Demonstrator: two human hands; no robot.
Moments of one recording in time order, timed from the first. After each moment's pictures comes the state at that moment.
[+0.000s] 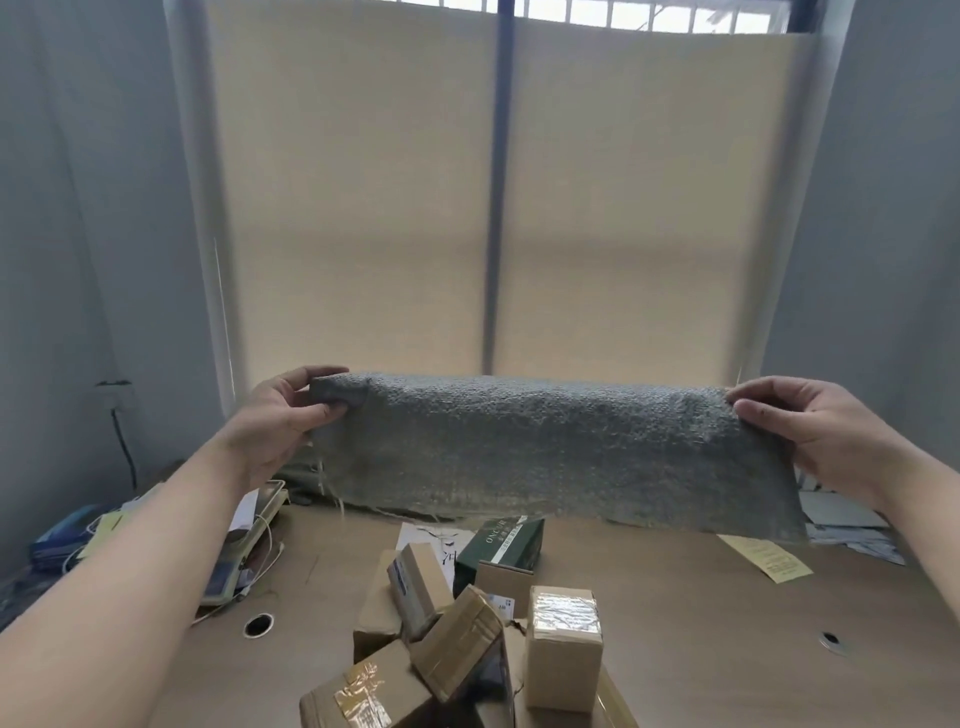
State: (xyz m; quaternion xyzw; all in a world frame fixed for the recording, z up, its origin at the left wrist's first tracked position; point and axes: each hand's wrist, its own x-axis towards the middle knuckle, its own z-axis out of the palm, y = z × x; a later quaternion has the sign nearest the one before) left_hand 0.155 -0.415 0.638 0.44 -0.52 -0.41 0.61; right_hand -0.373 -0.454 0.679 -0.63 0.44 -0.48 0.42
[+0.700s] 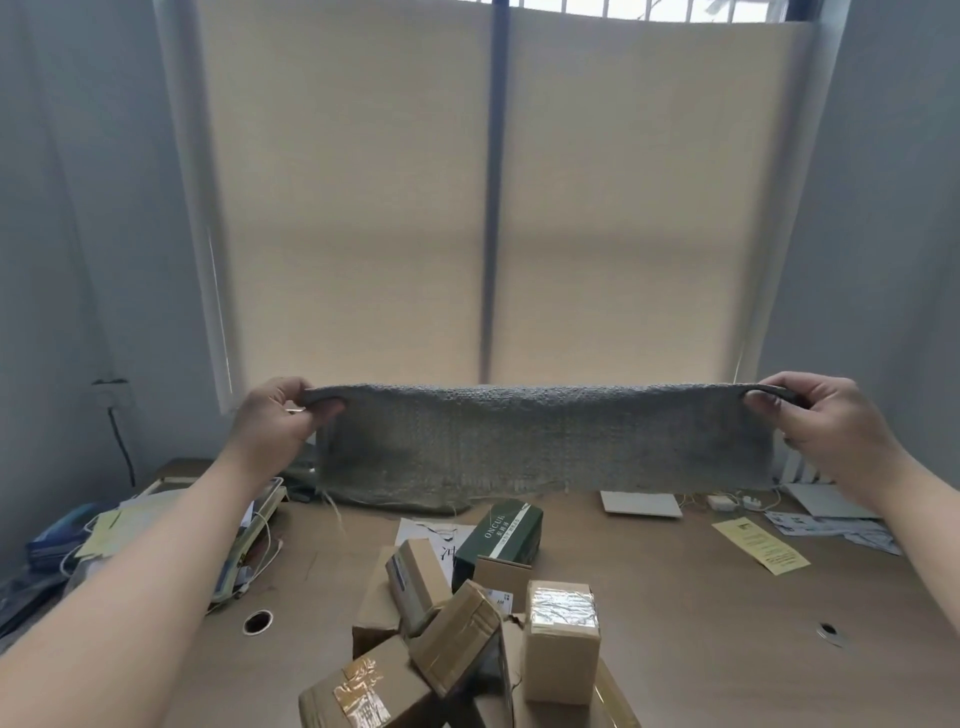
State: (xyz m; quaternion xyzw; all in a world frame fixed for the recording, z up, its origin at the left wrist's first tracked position) left_hand 0.152 -0.417 0.622 0.56 -0.54 -0.18 0.60; right_hand -0.373 -0.450 0.668 -0.69 0.44 -0.53 0.22
